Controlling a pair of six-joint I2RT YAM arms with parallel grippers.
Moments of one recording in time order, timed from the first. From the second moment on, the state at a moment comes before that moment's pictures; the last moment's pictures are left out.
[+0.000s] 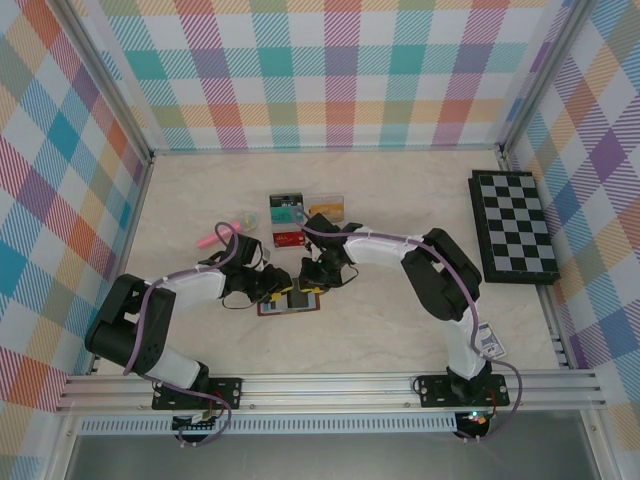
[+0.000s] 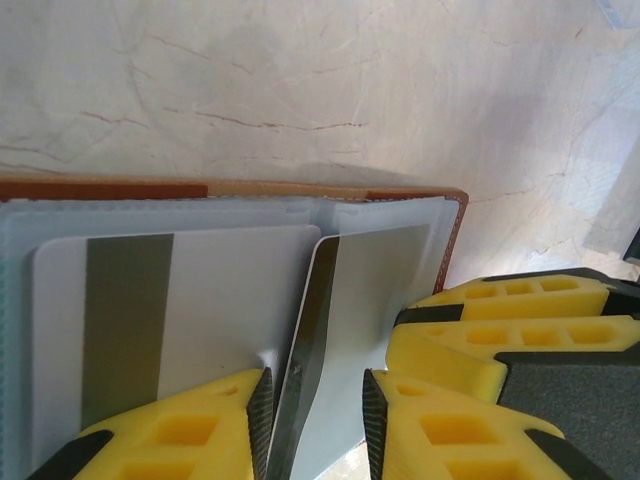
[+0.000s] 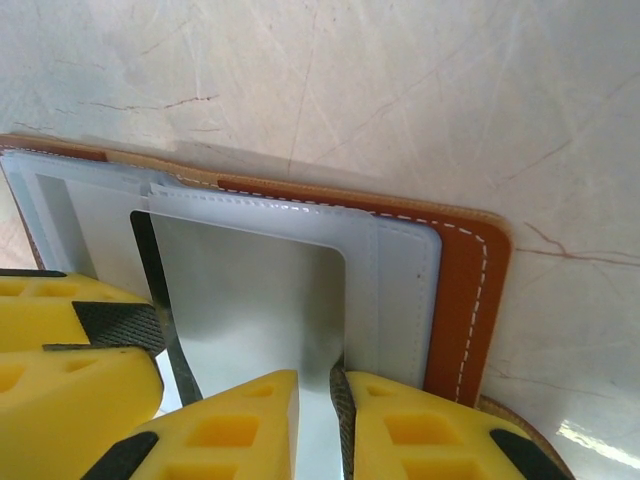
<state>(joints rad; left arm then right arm) -0.37 1.50 0.63 -0.18 0.54 -0.87 0.81 2.04 1.37 -0.59 -0.42 0.76</state>
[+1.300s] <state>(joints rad) -0.34 1.47 0.60 -0.14 0.62 -0.81 0.80 2.05 1.37 -0.58 -0.45 0.77</state>
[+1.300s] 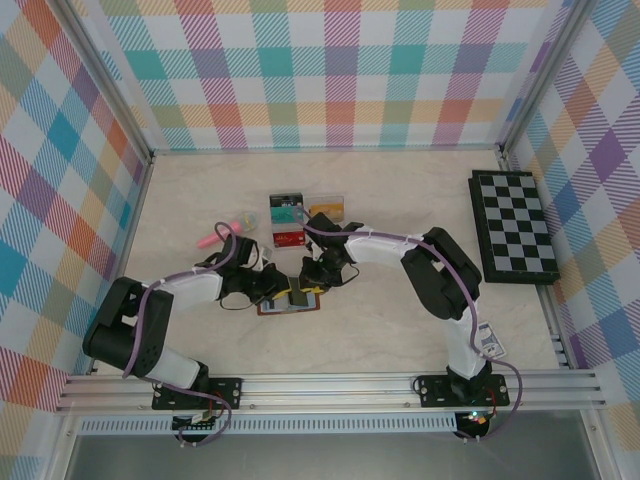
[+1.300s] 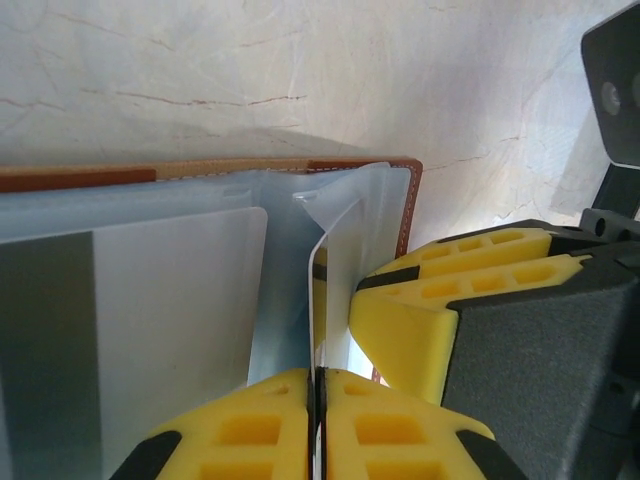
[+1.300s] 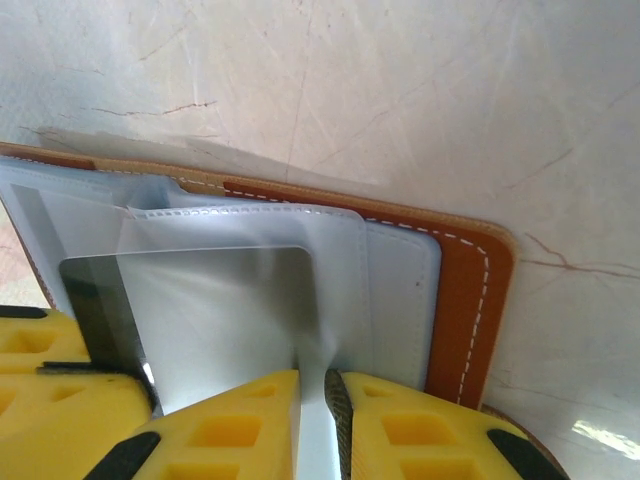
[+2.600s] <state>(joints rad) -0.33 1.12 0.92 -0.57 0.37 -0.42 0.62 1.62 1.24 -0.46 -0.48 0.53</state>
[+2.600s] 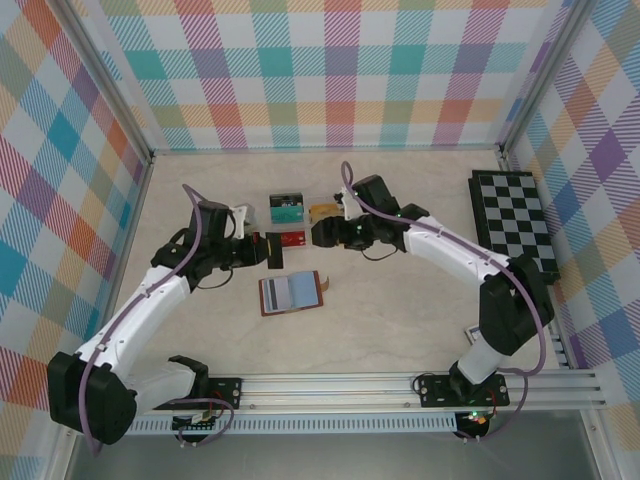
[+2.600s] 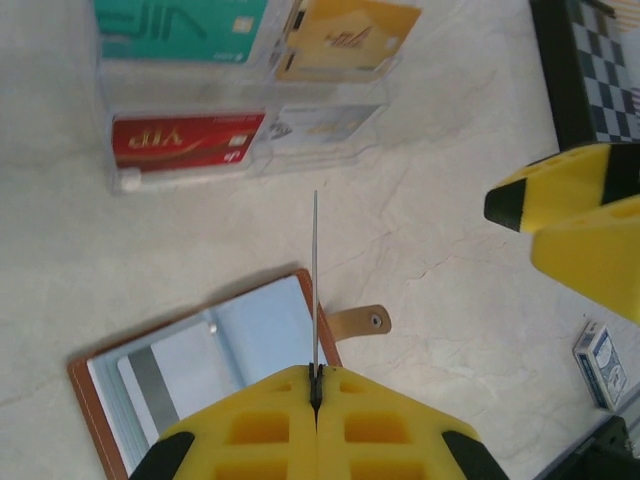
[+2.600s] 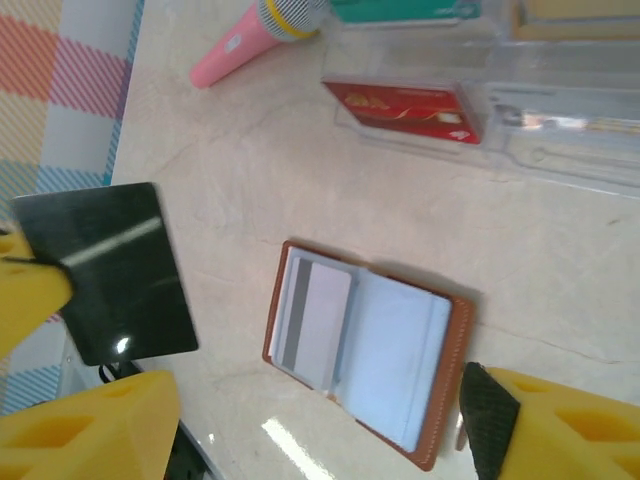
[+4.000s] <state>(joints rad) -0.39 1.30 1.05 -0.40 0.82 0.31 0.56 1.69 1.59 -0.83 -0.83 -0.58</state>
